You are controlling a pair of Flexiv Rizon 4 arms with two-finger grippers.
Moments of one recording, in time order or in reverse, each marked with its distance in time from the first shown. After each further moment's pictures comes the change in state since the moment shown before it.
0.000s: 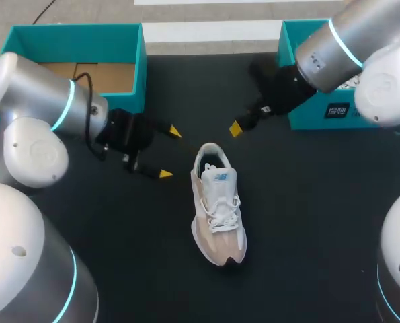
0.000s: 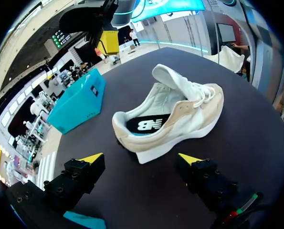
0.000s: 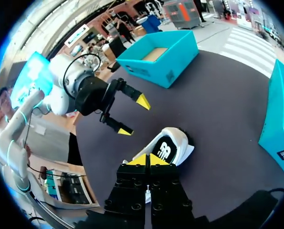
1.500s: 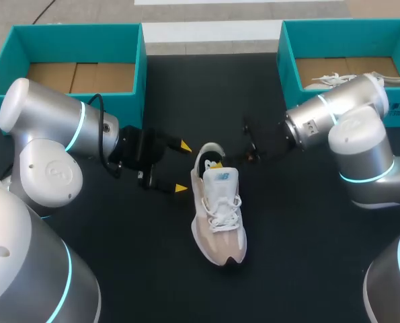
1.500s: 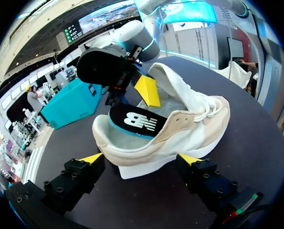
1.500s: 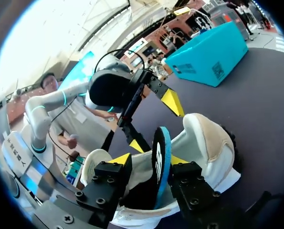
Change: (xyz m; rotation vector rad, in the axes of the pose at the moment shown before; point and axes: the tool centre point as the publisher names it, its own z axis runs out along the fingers) left arm 0.028 -0.017 0.044 0.078 0.008 -0.150; right arm -0.004 -0.033 0.110 -0.194 0.570 -0.213
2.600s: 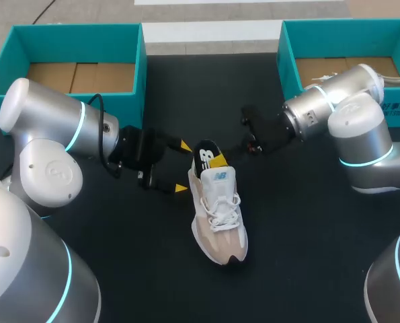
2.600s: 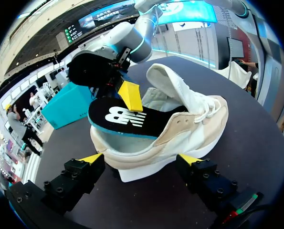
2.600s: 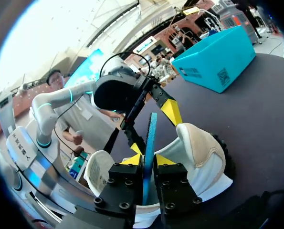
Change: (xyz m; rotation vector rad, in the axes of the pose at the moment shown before) left arm 0.000 0.000 0.000 0.000 0.000 0.000; right arm -0.007 0.010 -0.008 0.016 0.064 -0.034
